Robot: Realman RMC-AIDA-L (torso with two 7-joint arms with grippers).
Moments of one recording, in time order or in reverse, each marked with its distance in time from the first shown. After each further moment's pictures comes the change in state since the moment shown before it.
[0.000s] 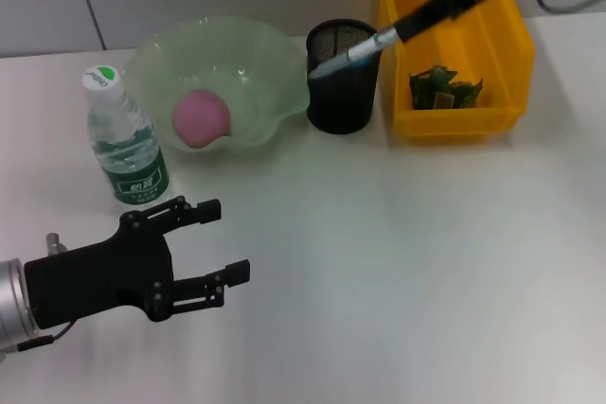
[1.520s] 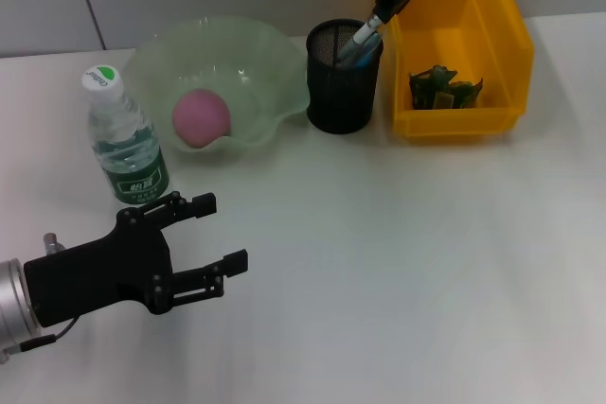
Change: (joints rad) left arm 0.015 -0.017 -0.027 0.000 -0.006 -0.020 0.000; right arm 0.293 0.013 -0.131 0.344 -0.373 0.291 0.104
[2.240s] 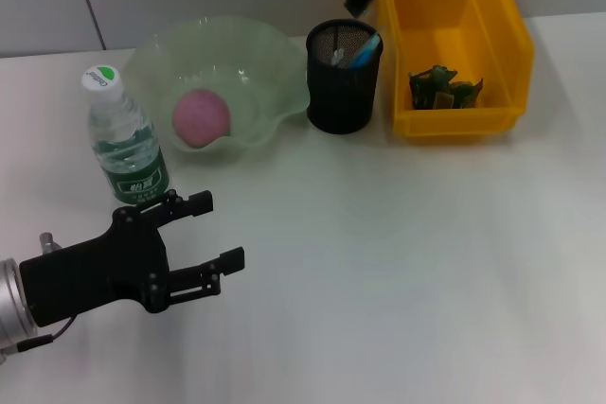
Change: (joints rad) left arm 0.004 0.001 -0.011 0.000 0.001 0.009 -0.009; right arm -0.059 0.055 -0.007 -0.131 0.015 0.053 -0.005
